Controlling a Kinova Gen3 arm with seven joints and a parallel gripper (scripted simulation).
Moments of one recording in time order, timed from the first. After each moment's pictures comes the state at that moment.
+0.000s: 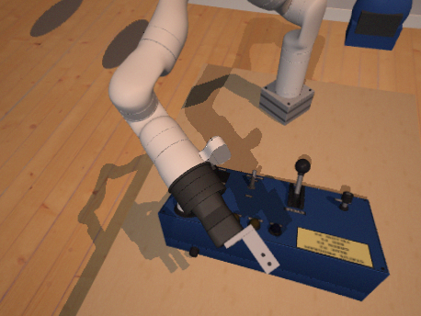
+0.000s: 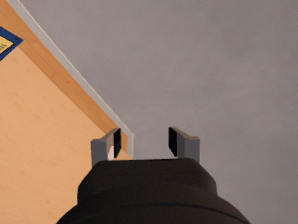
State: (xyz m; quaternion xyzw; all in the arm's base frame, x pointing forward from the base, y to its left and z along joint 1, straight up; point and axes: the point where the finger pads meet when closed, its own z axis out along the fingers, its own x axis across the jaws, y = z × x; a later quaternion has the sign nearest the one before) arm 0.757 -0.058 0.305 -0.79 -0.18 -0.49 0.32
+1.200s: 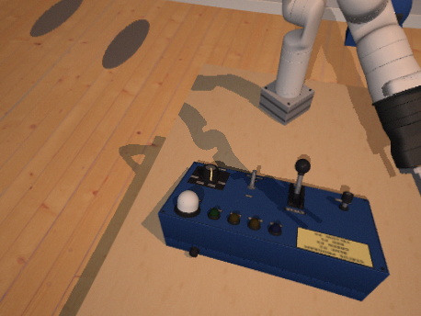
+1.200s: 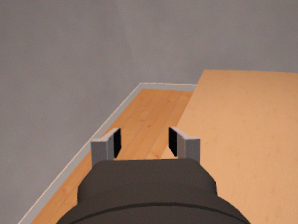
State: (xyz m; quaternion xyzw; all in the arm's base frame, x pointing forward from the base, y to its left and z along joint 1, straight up) arm 0.614 0.200 0.331 -0.70 0.53 -0.16 0.44
